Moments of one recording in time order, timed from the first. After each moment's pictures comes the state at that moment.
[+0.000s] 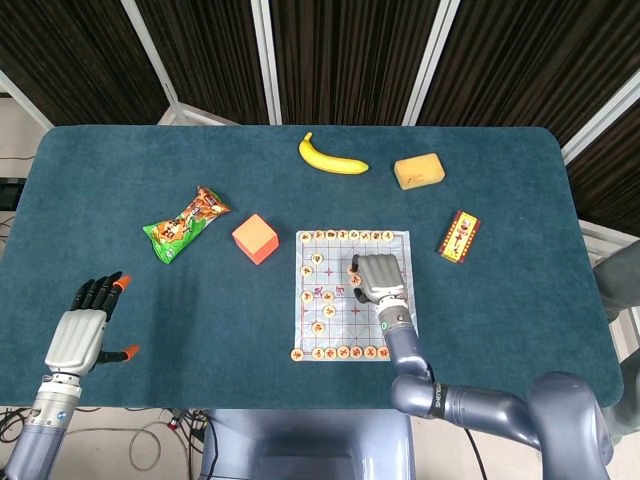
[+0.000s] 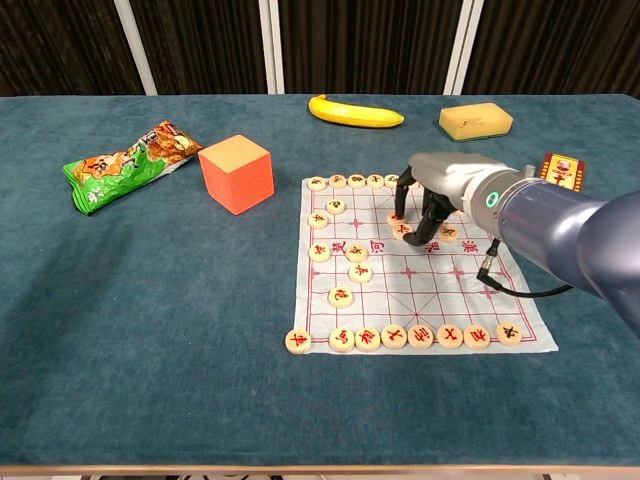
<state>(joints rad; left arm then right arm) -0.22 -1.28 -0.04 -1.70 1.36 1.31 0.20 0.92 -1.81 0.28 -1.32 -0.54 1.04 -0.72</state>
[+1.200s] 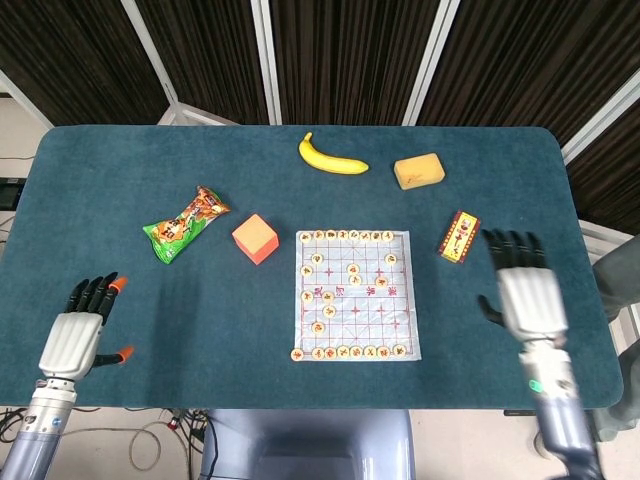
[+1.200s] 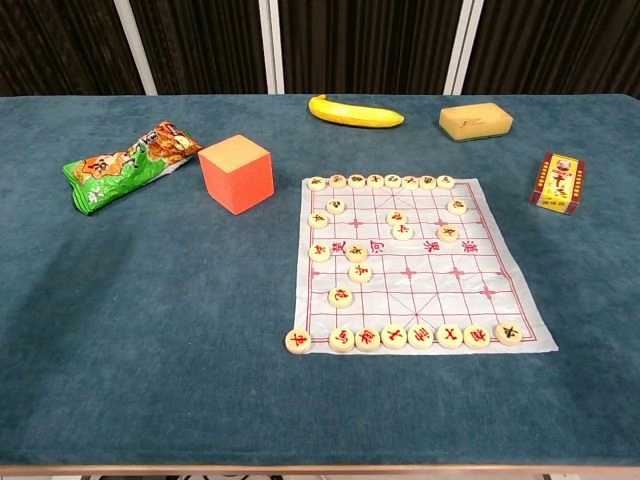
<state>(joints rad) -0.20 -1.28 -0.02 -1.69 1.41 1.36 0.24 0.45 -1.04 0.04 -2.05 -1.11 1.53 -0.49</state>
